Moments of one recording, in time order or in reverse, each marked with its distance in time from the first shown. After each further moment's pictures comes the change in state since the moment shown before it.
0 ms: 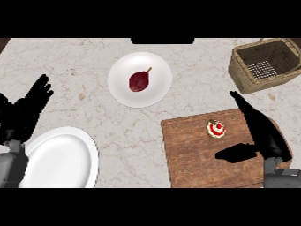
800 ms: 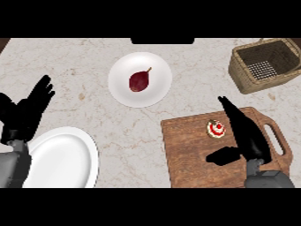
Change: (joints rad) left arm -0.007 -0.042 0.039 0.021 -0.047 -0.030 -0.020; right arm 0.007 0.082 0.048 0.058 0.165 -0.018 -0.001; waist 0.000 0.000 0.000
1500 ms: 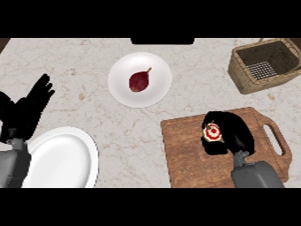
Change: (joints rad) left arm -0.014 -0.008 0.024 0.011 -0.014 -0.023 0.000; right arm -0.073 0.021 0.033 0.166 0.125 -0.010 -0.080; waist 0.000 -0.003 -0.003
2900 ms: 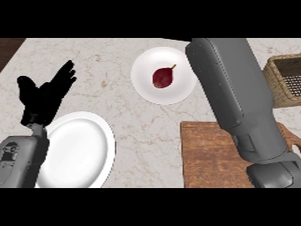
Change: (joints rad) left arm -0.116 -0.043 -0.087 -0.005 -0.024 -0.027 0.036; right arm -1.080 0.103 -0.322 0.559 0.438 -0.530 0.720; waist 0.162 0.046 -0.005
